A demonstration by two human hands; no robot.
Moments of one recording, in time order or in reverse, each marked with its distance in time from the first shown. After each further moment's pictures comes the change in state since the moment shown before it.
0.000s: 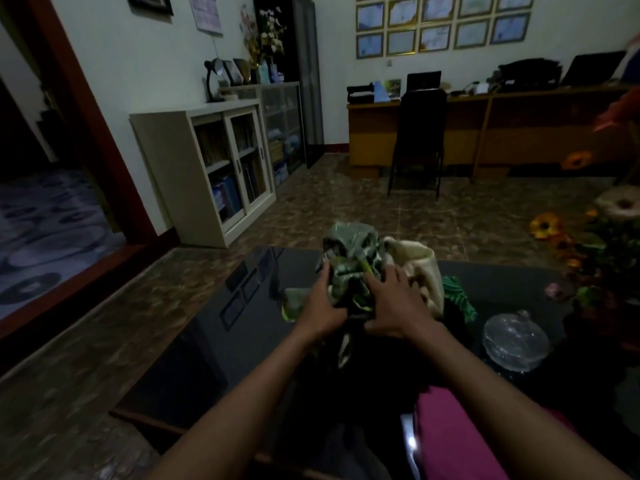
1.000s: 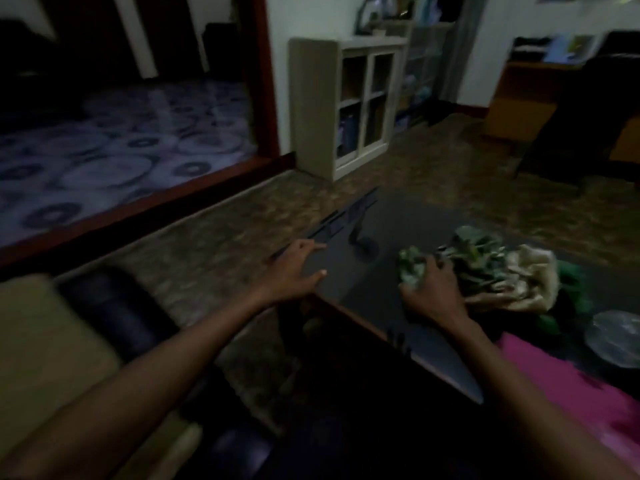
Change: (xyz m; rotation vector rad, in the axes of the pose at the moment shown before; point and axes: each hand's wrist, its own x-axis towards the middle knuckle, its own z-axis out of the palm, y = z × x) left_hand -0.270 -0.056 -0.167 0.509 0.255 -0.150; right_hand -0.113 -0.138 0.049 0.374 0.022 -0.050
